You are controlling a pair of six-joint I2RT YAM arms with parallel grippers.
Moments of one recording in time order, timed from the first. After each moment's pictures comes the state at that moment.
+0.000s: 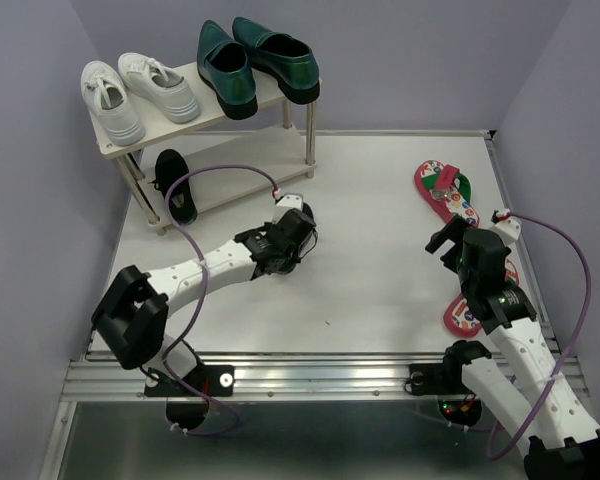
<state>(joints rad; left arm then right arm) -0.84 1.50 1.04 -0.44 -0.46 -0.53 0.22 0.65 0.63 -0.47 0.44 0.64</state>
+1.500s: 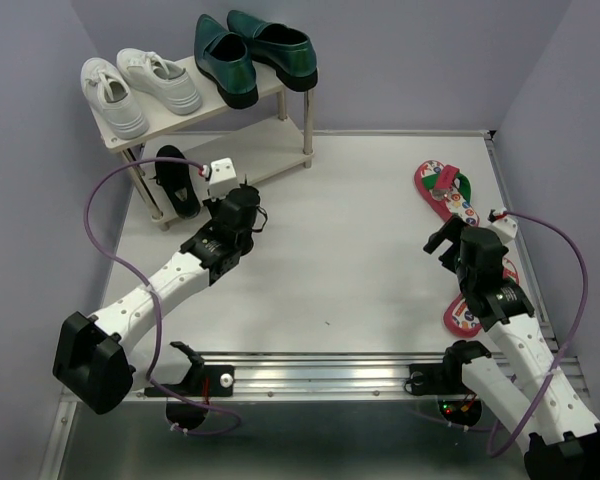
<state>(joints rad) -0.61 1.20 0.90 -0.15 -0.86 -0.42 0.22 0.68 0.63 -0.47 0.42 0.64</state>
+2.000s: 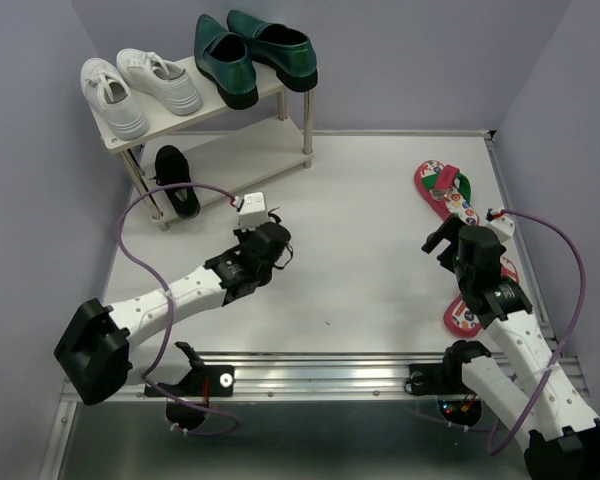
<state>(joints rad) -0.78 1.19 0.77 -0.20 -0.78 -0.61 0.22 0.70 0.63 -0.46 0.41 0.64</state>
